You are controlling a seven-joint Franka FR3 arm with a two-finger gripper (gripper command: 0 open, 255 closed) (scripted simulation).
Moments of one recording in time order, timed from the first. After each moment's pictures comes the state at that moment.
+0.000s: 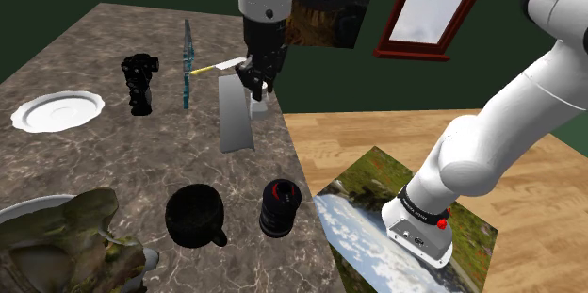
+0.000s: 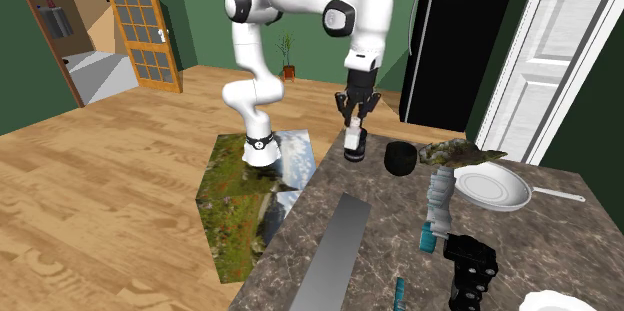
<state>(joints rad) 0.21 -0.17 0.48 -1.95 -0.02 1.76 0.44</state>
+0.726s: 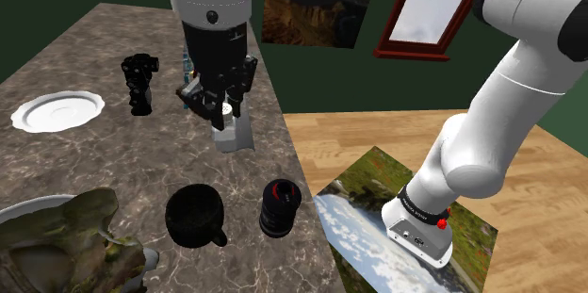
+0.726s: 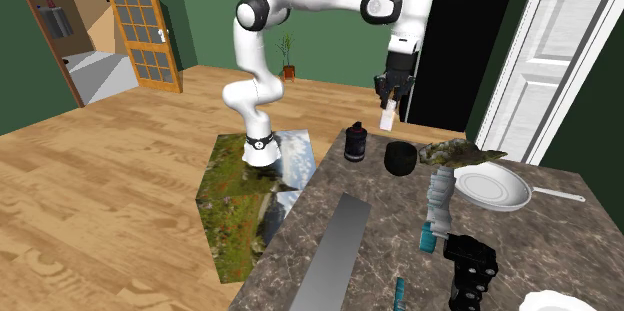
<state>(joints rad) 0.33 0.04 0.65 -1.67 -0.11 1.64 0.75</state>
